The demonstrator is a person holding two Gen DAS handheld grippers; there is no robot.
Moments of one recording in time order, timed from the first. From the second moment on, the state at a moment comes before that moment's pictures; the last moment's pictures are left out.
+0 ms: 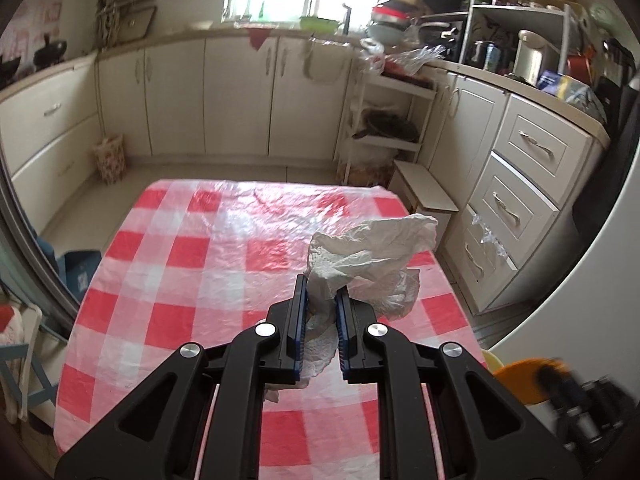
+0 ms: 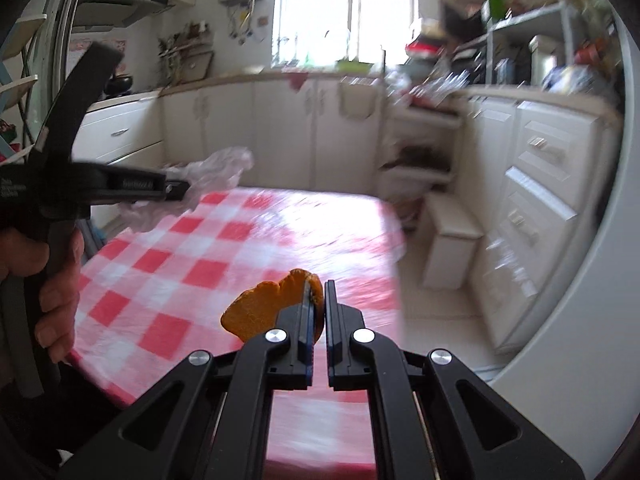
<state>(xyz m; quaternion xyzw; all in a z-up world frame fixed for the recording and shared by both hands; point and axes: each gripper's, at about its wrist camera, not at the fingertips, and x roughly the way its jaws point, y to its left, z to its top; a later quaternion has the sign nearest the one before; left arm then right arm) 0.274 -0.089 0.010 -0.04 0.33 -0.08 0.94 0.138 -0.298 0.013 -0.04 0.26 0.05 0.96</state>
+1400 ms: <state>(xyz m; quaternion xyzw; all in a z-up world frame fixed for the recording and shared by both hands) 0.255 -0.258 -0.021 0.05 0.35 -0.17 0.92 0.106 -0.408 0.003 -0.04 0.24 -0.11 0.96</state>
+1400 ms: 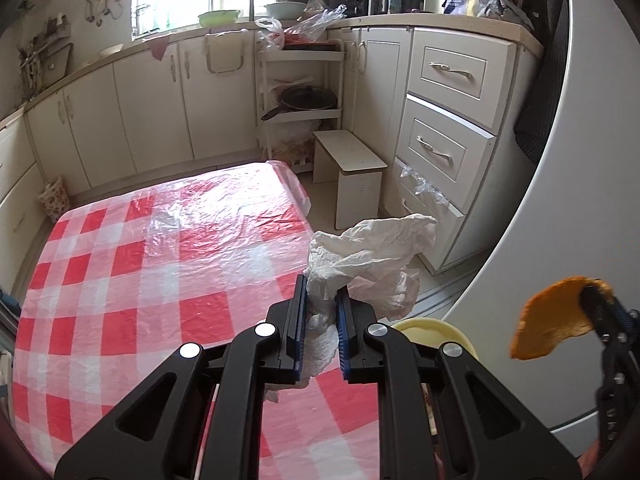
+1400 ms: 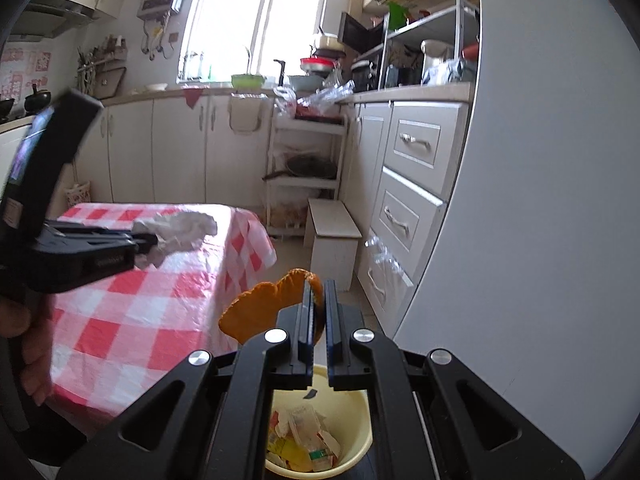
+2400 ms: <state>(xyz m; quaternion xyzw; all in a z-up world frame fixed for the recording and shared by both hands) 0.254 -0.337 -0.059 0.04 0.39 -0.25 0.89 0.076 -0.460 0.028 0.02 0.18 -0.16 0.97</state>
